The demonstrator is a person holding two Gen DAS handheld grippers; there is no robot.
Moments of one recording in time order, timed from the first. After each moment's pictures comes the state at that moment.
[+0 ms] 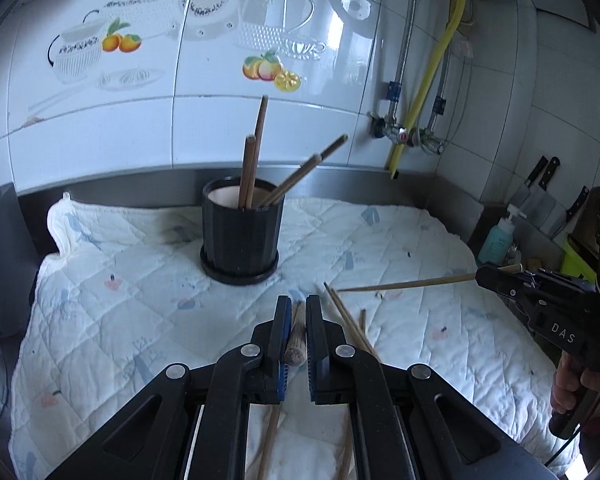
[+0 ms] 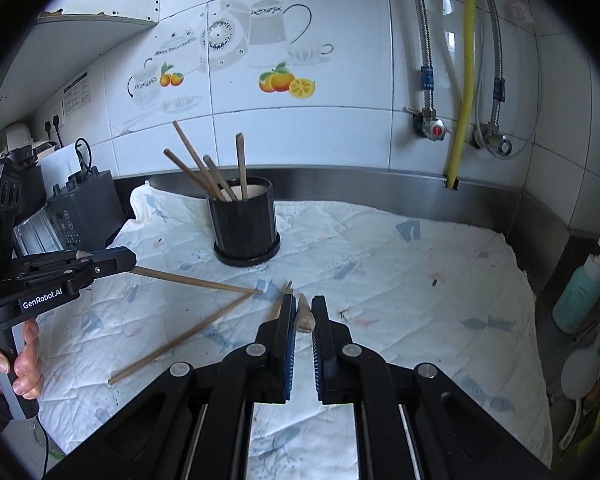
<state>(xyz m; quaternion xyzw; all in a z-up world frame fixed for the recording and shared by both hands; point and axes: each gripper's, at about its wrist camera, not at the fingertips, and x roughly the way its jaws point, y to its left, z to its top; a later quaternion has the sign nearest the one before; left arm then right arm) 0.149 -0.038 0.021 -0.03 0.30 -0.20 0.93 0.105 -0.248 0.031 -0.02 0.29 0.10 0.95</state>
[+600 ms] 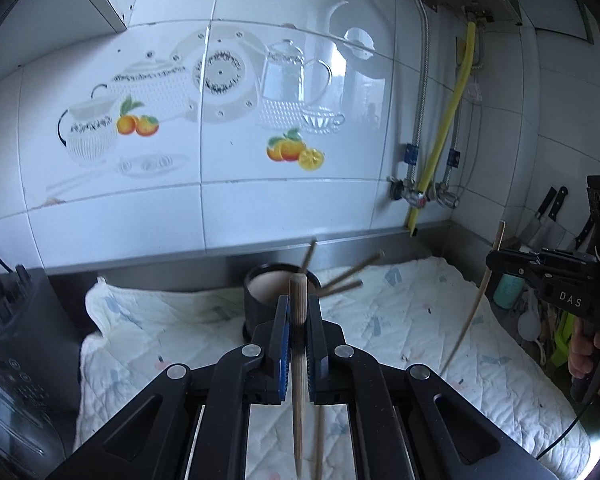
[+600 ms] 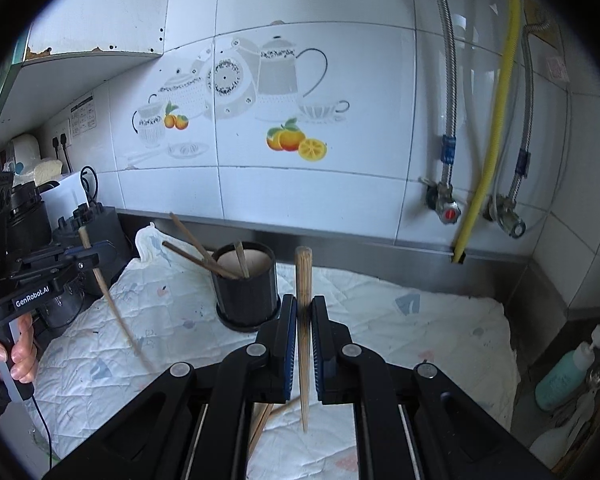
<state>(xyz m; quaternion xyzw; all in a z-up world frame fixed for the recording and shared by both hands) 0.184 -0.004 0.109 -0.01 0.24 -0.18 0.95 0.152 -0.243 0.105 -0.04 0.26 0.13 0.95</state>
